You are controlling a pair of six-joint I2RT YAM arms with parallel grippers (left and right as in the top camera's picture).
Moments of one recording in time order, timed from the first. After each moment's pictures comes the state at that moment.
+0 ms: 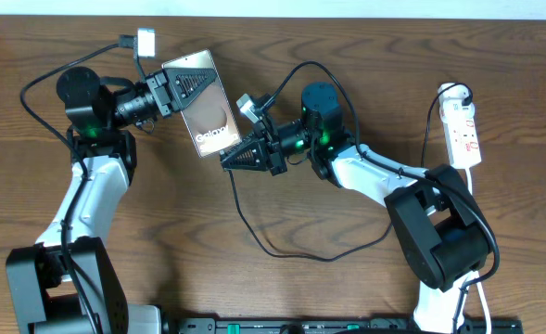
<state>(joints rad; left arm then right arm) 0.13 1.59 0.96 0.73 1.28 -0.99 0.55 2.00 1.14 0.76 -1.40 0.59</state>
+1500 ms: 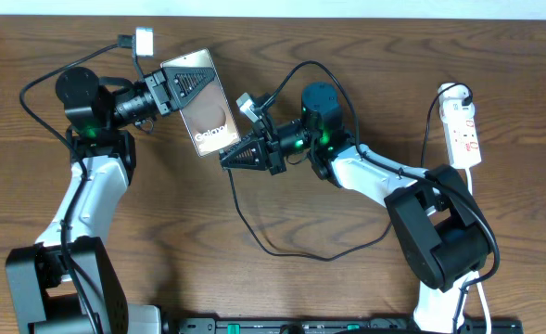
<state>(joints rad) 0.13 1.59 0.96 0.74 1.28 -1.03 0.55 2.00 1.14 0.77 -1.38 0.60</state>
